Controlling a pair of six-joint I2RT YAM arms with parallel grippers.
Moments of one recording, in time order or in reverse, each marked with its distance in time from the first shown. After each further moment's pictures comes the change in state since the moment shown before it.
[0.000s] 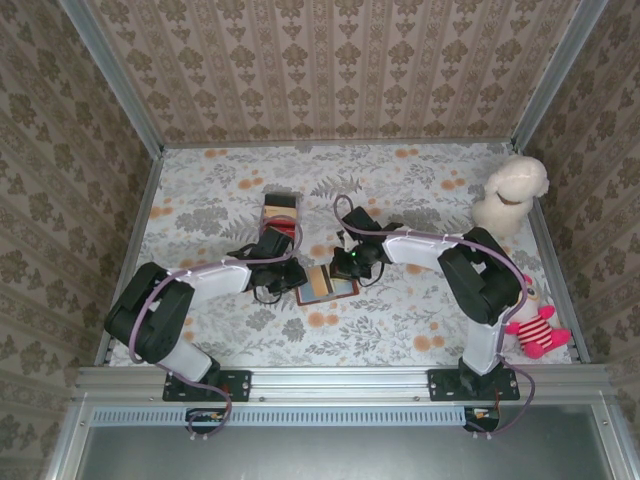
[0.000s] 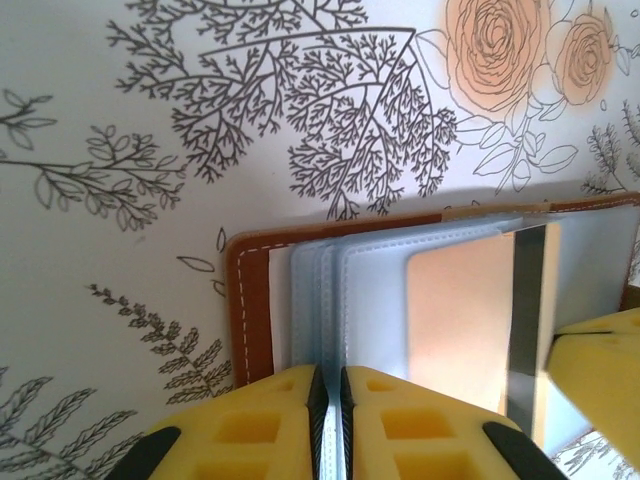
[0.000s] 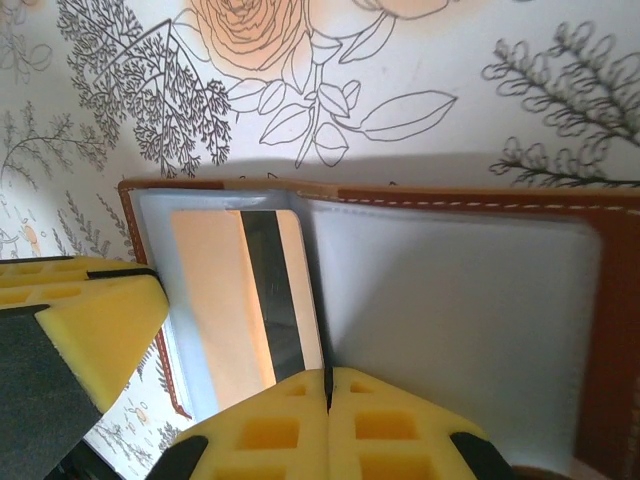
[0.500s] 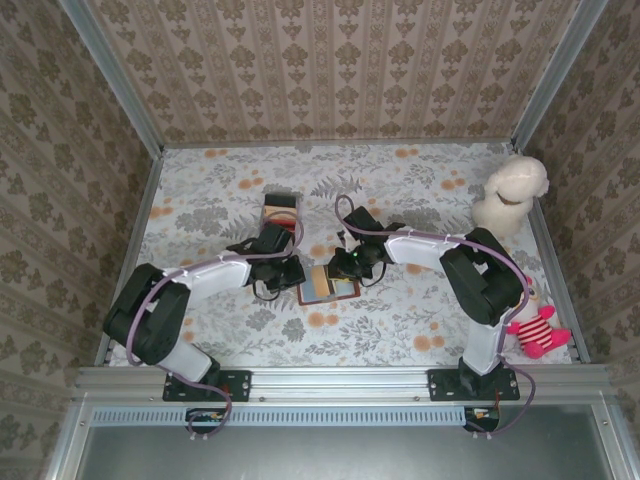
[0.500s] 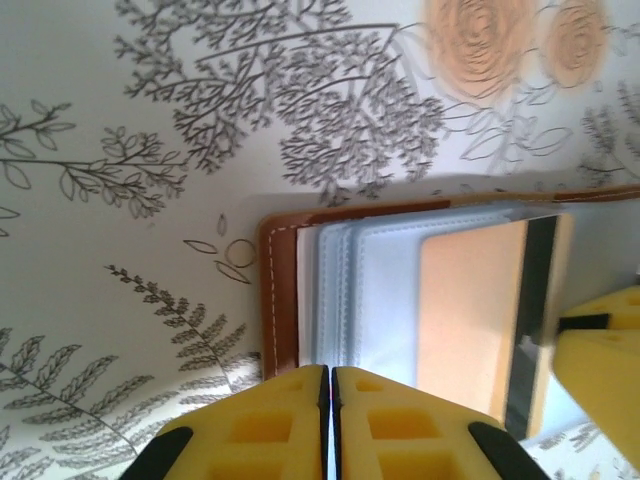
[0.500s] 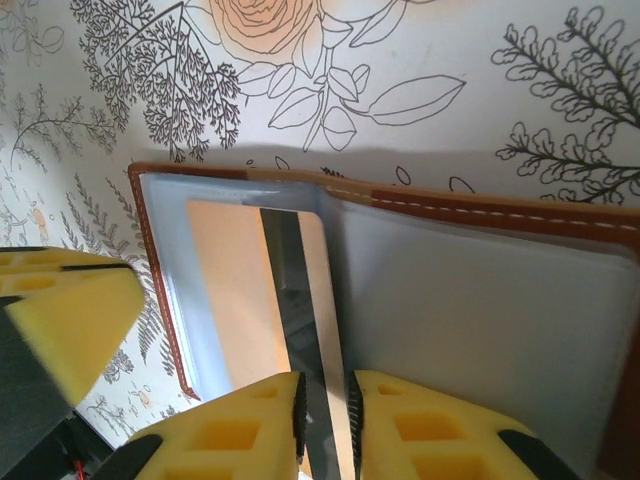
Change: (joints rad) left arm 0.000 -0.018 0.075 -0.129 -0.004 0.057; right arm -0.005 -0.005 -0.009 0.001 -0.028 -0.026
